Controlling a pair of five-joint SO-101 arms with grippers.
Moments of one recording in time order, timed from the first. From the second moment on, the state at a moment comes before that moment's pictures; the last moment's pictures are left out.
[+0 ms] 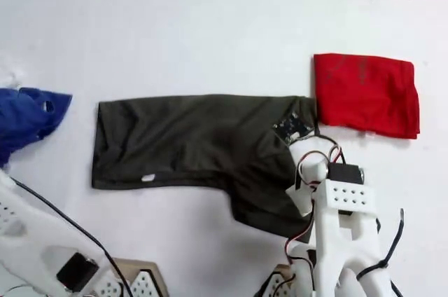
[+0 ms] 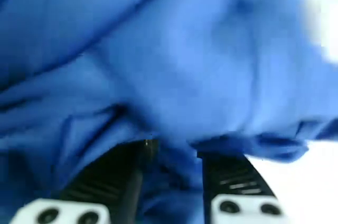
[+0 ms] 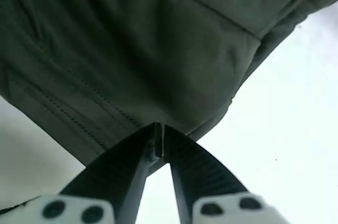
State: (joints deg) left arm -60.7 40.1 -30.4 79.7 -39.3; right arm 2.9 -41.5 64.2 65.7 41.0
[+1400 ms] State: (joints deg) left arm -29.4 -16.2 33.0 80.1 -26.1; right arm 2.9 -41.5 64.2 67.5 41.0
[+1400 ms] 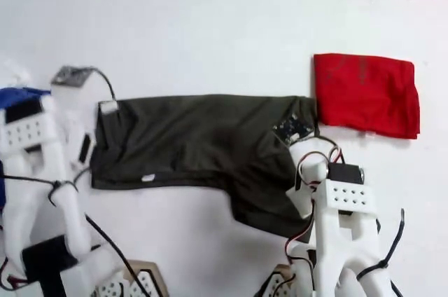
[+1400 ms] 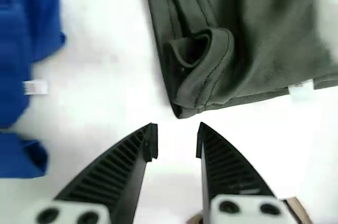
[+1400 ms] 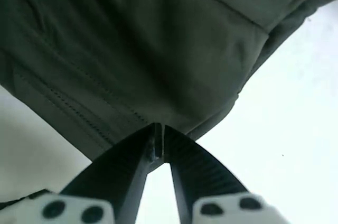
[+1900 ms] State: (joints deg) left arm -20.9 -17.3 43.0 69.2 -17.1; right arm 2.9 -41.5 64.2 69.2 41.1
